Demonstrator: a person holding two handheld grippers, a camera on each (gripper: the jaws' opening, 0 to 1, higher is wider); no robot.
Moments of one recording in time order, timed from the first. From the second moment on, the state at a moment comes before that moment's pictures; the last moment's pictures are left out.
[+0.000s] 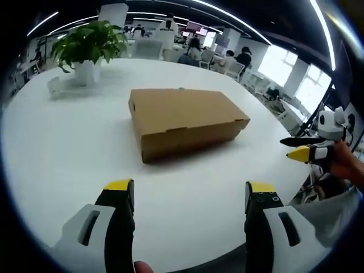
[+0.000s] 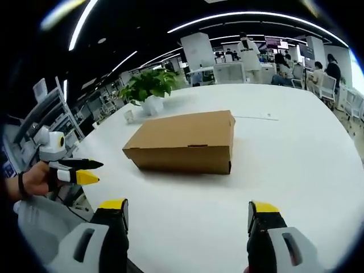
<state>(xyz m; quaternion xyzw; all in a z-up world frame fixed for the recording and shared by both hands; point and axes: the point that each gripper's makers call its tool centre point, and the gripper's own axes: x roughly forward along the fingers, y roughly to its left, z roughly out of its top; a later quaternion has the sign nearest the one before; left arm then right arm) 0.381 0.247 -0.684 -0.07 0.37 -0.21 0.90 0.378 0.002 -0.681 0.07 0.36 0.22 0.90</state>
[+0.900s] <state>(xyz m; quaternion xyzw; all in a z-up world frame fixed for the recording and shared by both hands) 0.405 0.275 -0.694 -0.13 0.37 -0.16 0.91 0.436 0.014 -0.699 0.11 0.38 0.24 0.89</state>
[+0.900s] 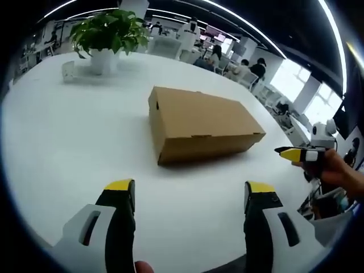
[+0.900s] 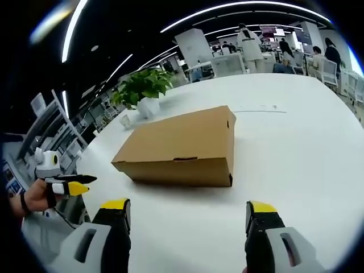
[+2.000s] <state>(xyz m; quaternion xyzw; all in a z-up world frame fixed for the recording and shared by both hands) 0.514 0.270 -0.705 -0.14 0.37 -0.17 0.90 0.512 0.028 -0.716 0.13 0.40 0.23 0.88</state>
